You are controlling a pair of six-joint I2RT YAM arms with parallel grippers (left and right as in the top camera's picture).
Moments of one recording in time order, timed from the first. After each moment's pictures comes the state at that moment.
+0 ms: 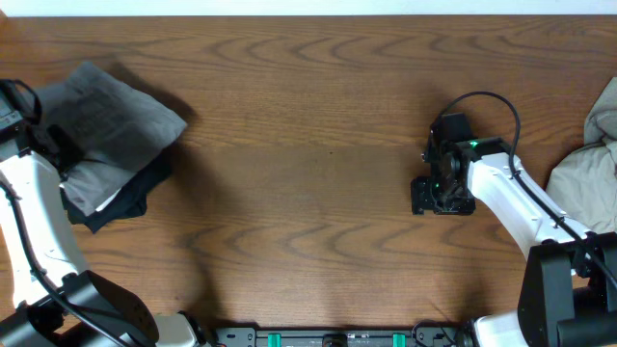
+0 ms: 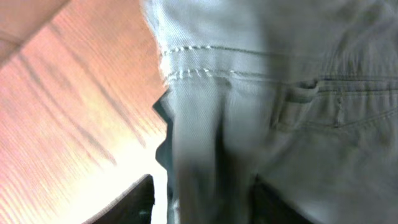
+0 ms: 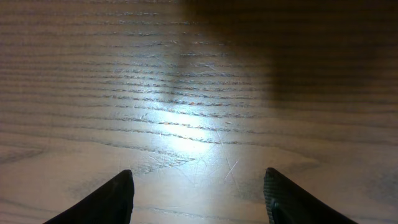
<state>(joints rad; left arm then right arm) 0.57 1.57 1.39 -0.91 -0.20 -0.22 0.19 1.63 1.00 -0.93 -0.06 0.20</state>
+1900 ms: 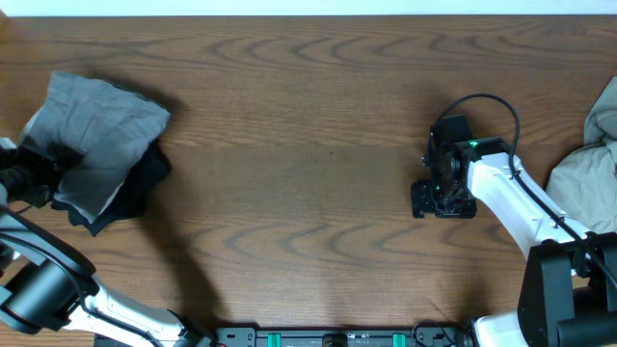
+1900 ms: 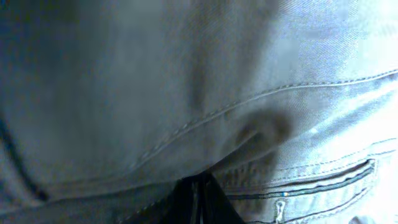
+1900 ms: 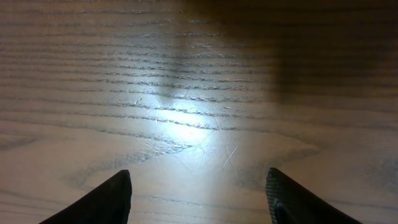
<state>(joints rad) 0.89 1.99 1.43 -0.69 0.60 -0.29 0.19 1.63 1.00 -0.97 -0.06 0.20</state>
